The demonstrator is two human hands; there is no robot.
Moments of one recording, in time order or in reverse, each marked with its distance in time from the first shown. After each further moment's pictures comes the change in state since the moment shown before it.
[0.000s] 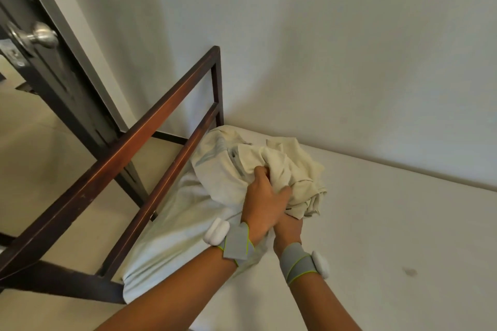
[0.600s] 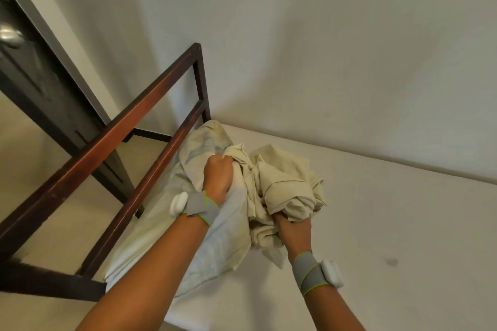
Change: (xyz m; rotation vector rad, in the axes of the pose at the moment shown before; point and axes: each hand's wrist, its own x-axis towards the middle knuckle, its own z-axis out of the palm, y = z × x) left_hand 0.054 -0.005 0.005 -0.110 0.220 -0.207; right_hand 0.030 -0.013 -0.099 -0.437 -0.096 -0.235
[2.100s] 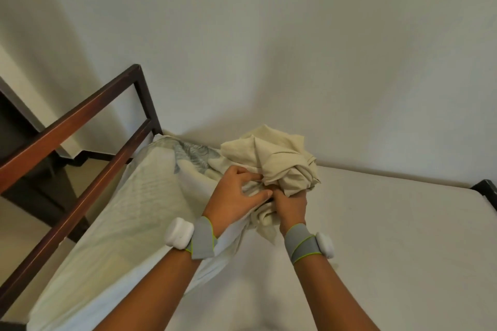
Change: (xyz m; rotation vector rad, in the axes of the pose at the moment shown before) left_hand -0.116 0.051 0.175 0.223 -0.404 0.524; right_hand 0.058 -0.081 -0.180 0.232 0.182 0.003
